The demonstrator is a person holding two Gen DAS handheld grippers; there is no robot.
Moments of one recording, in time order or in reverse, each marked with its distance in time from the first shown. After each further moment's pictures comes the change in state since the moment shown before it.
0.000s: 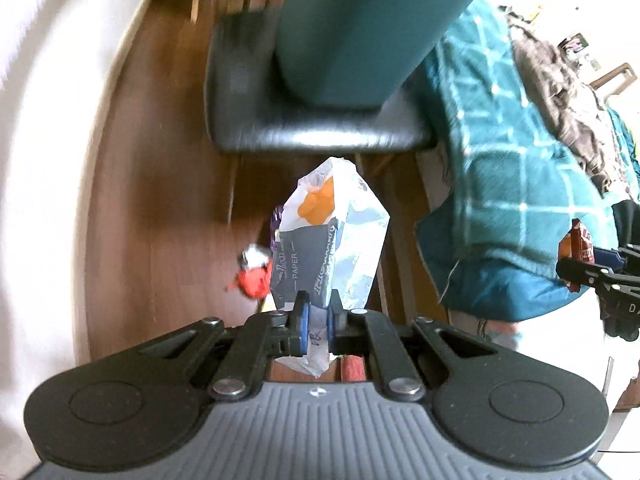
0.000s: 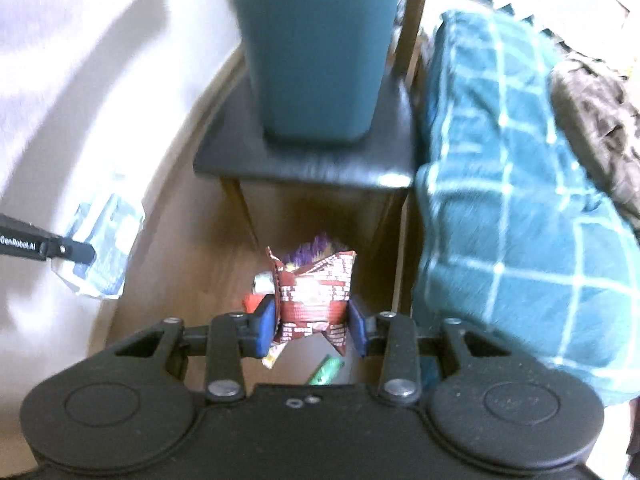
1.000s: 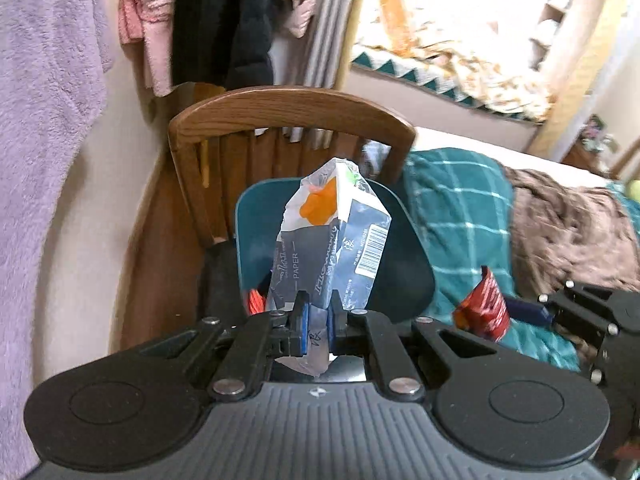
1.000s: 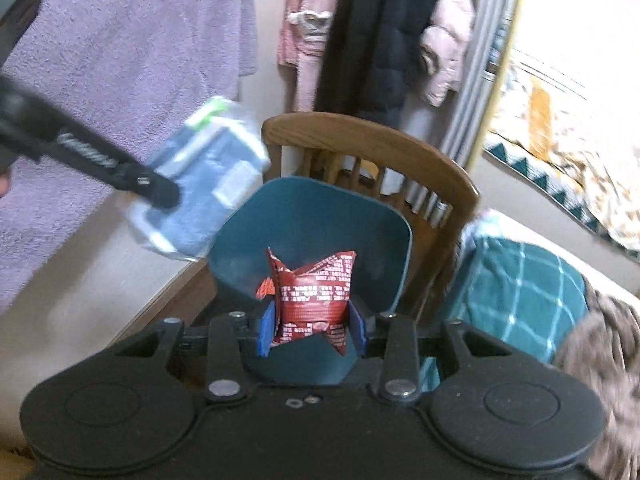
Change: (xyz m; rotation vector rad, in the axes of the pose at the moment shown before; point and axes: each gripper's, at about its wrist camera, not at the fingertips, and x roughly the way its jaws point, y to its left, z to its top) left arm -0.070 -0.130 0.297 0.006 -0.306 0.148; right arm -0.020 -0.032 0.266 -0.357 -0.326 0.105
